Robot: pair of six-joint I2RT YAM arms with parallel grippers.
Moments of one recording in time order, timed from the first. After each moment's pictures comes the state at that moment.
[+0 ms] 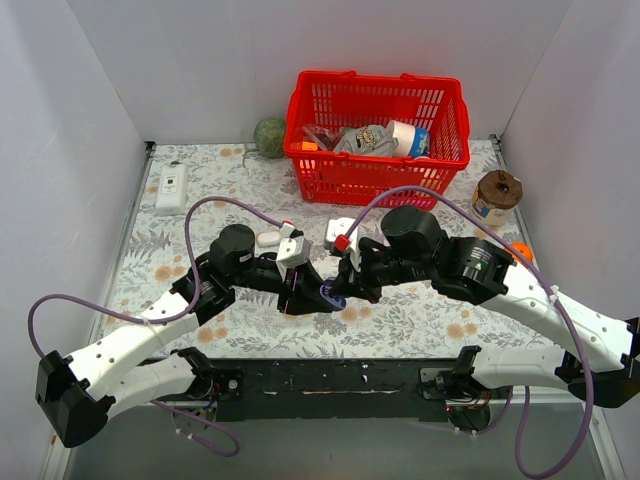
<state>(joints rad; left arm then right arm) -0.79 0.95 0.77 -0.01 0.93 -0.07 1.11 1.11 1.34 -0.76 -0.34 -0.14</state>
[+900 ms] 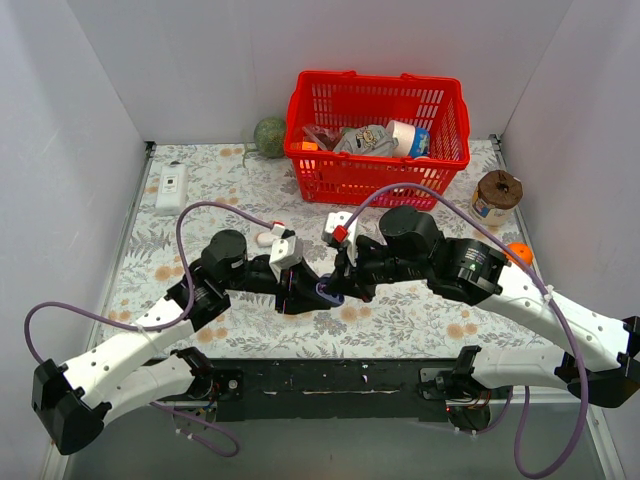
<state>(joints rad) -0.78 0.89 0.73 0.04 0.87 -0.10 1.11 1.12 1.31 -0.68 -0.34 -0.04</state>
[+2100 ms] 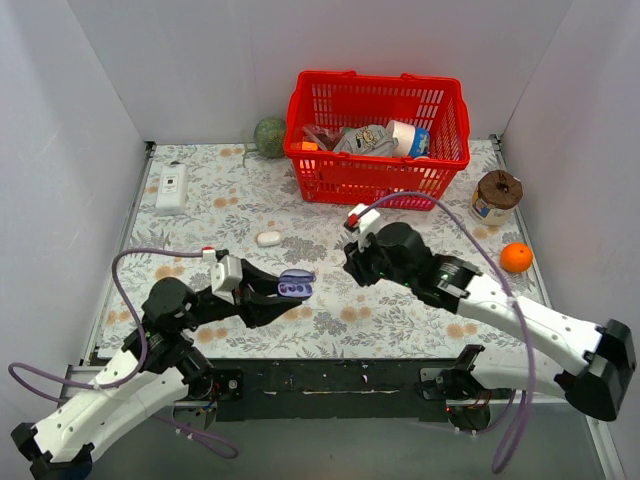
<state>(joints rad) -0.78 0.47 0.54 0.07 0.57 -0.20 0.96 1.03 0.94 -0.37 0.07 0.09</state>
